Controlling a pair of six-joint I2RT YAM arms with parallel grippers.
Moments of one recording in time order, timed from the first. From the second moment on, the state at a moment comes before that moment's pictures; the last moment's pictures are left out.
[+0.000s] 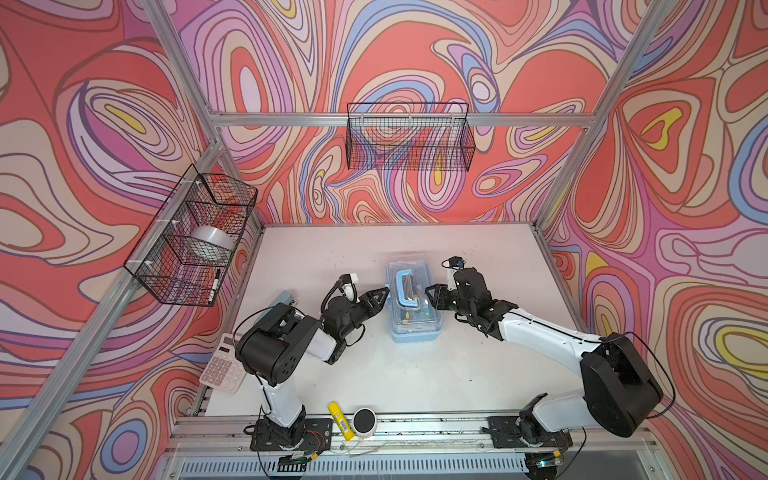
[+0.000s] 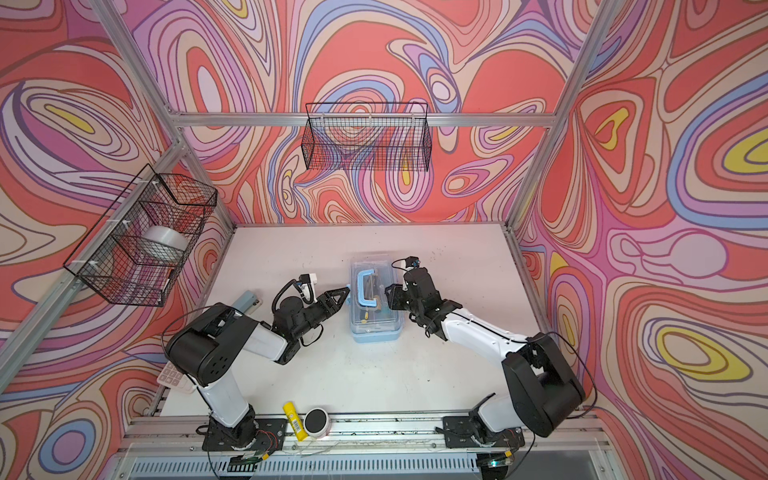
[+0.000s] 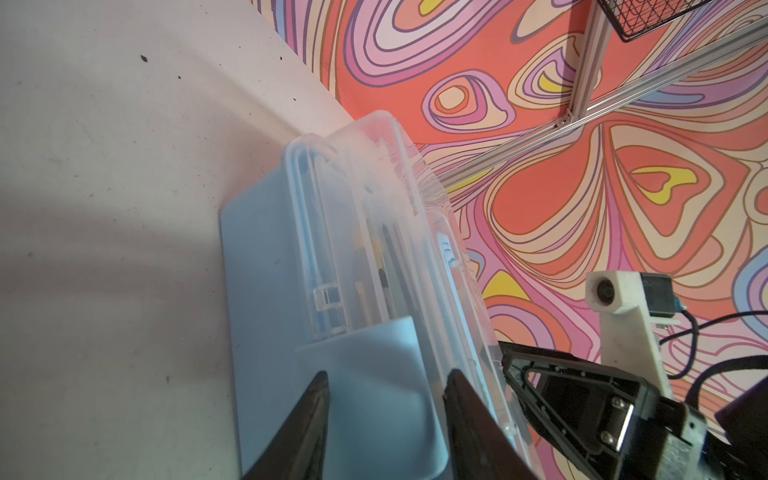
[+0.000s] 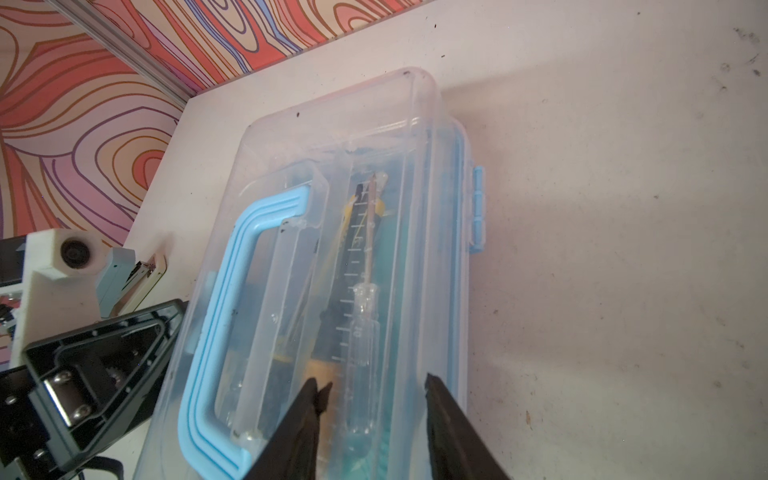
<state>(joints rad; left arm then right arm) -0.46 1.78 0.44 1.22 0.29 -1.05 0.55 1.44 0.80 0.02 -0.04 0.55</state>
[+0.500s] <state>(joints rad) -0.46 1.82 0.44 1.24 0.29 -1.05 0.55 1.44 0.80 0.03 -0.04 0.55</state>
